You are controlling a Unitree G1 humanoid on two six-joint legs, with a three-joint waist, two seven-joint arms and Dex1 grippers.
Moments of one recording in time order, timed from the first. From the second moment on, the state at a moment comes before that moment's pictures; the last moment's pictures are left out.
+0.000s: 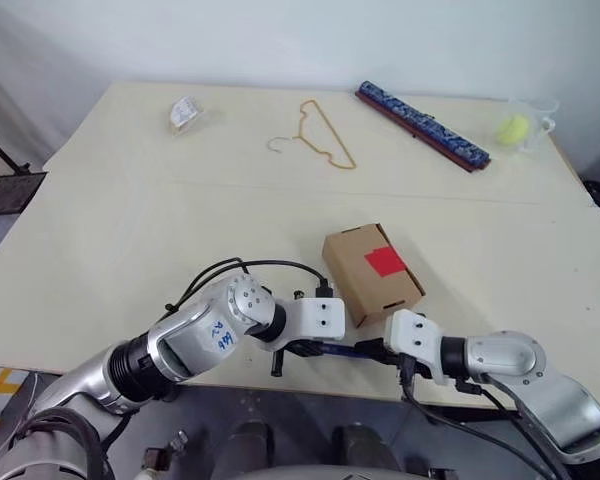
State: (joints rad) left arm -0.74 0.63 -0.76 -0.48 -0.07 1.02 -0.90; right arm -0.06 -0.80 0.24 -0.54 0.20 0.45 0.88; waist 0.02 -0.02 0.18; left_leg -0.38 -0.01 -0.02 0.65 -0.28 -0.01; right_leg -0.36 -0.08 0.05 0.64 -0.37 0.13
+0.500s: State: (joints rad) left arm -0.74 0.61 -0.77 -0.48 -0.07 1.03 -0.90; right arm -0.16 -0.67 0.35 -0.47 0.14 0.41 0.88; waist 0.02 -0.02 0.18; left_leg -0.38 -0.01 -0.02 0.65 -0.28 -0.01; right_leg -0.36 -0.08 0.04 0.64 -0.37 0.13
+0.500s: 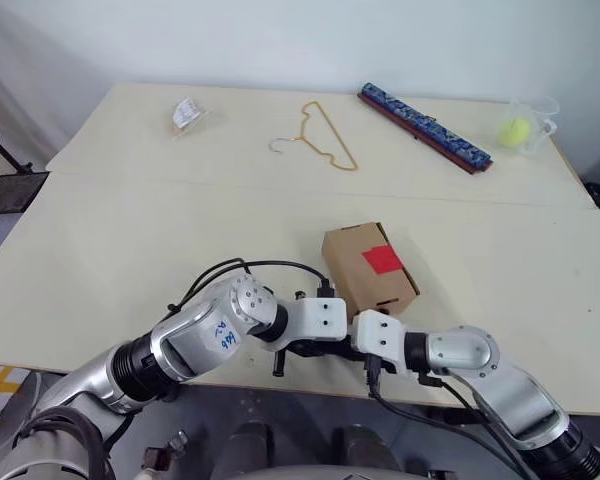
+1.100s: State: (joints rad) left arm -0.62 0.67 -0.62 -0.42 0.01 0.40 -0.90; right arm -0.15 -1.08 -0.38 -0.58 1.35 1.17 0.64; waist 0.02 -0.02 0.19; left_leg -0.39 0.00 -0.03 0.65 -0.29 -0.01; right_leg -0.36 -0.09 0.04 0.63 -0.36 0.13
